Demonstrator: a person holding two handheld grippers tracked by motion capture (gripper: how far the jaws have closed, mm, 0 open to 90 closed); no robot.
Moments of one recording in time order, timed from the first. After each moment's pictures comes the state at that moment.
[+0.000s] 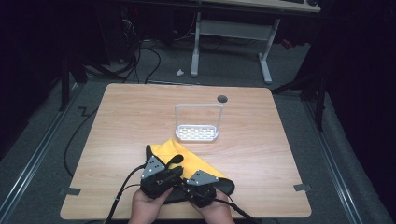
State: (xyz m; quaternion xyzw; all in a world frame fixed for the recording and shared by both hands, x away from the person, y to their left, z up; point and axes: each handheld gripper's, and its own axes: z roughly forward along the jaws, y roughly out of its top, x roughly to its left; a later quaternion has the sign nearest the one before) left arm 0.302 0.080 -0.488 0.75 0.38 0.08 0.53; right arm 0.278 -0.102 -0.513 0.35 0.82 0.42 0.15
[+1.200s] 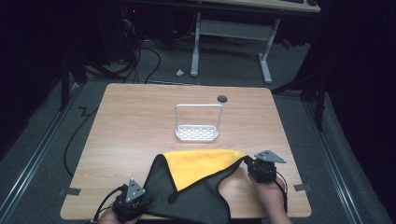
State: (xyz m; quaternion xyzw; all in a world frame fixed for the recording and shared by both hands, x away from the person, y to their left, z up) left arm 0.253 0.153 -0.525 0.84 0.38 0.15 0.35; right arm 0.327 -0.290 -0.507 0.53 0.72 0.35 0.27
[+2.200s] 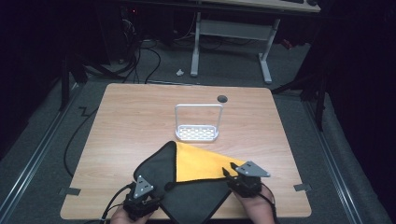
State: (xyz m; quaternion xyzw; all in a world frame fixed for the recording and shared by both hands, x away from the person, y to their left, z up) left arm 0.265 0.120 -0.527 0.82 0.40 0.13 0.38; right arm 0.284 -0.214 -0.491 0.45 0.77 0.38 0.25
